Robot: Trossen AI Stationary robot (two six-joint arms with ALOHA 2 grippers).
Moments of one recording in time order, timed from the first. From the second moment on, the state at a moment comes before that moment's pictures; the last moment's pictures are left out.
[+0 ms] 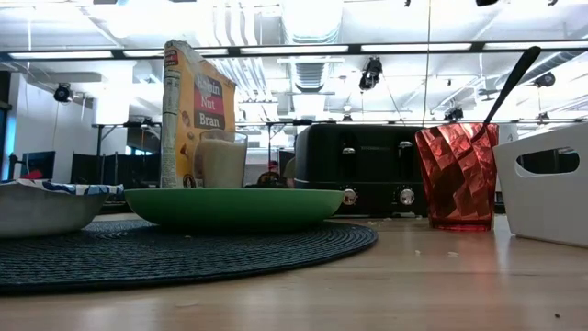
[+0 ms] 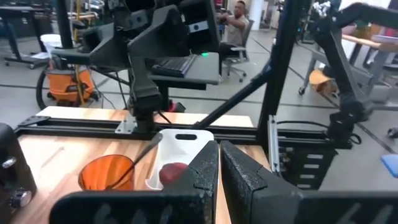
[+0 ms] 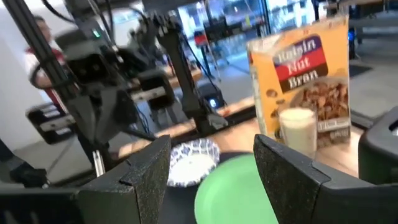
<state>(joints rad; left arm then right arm) -0.52 1.55 1.16 0.27 -0.51 -0.15 0.60 0.96 0.73 0.18 0.79 0.36</state>
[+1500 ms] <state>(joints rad) -0.54 1.29 1.22 -0.69 -0.72 -0.47 0.29 1.30 1.37 -1.22 0.86 0.91</state>
